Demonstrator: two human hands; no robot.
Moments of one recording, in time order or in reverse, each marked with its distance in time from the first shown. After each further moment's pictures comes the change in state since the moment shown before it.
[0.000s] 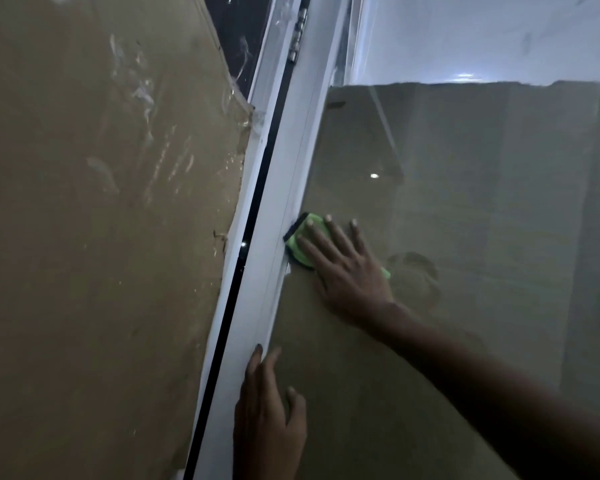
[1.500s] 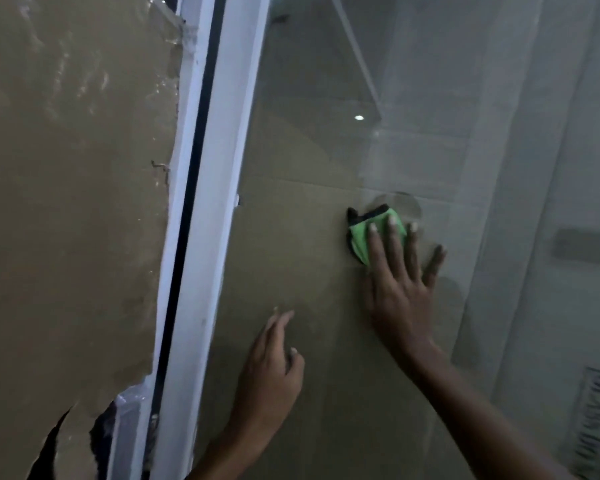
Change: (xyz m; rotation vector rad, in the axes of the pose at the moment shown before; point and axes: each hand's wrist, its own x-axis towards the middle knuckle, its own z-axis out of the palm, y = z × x) left_hand -0.069 0.036 0.016 0.017 -0.366 0.021; right_hand -0.195 0.017 -0.025 -0.039 0.110 0.509
